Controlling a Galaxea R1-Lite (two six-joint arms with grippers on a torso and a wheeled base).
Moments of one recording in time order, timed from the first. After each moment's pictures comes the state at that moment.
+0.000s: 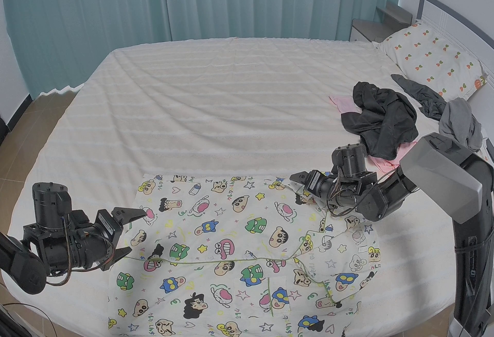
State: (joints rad) left arm -0.15 1.60 -0.26 -0.77 -0.26 -1.09; right arm 0.38 2.41 -1.25 -0.63 0.06 0.76
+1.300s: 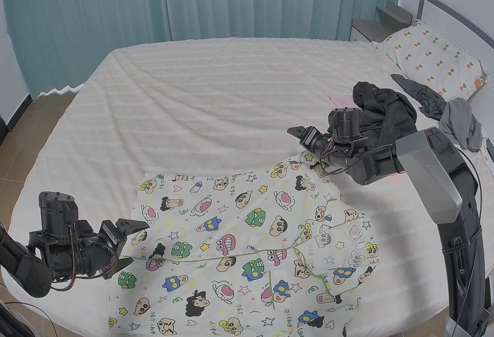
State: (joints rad) left arm -0.15 1.65 -0.22 -0.80 -0.26 -1.09; right arm 0.34 2.54 -1.76 -0.46 0.06 0.79
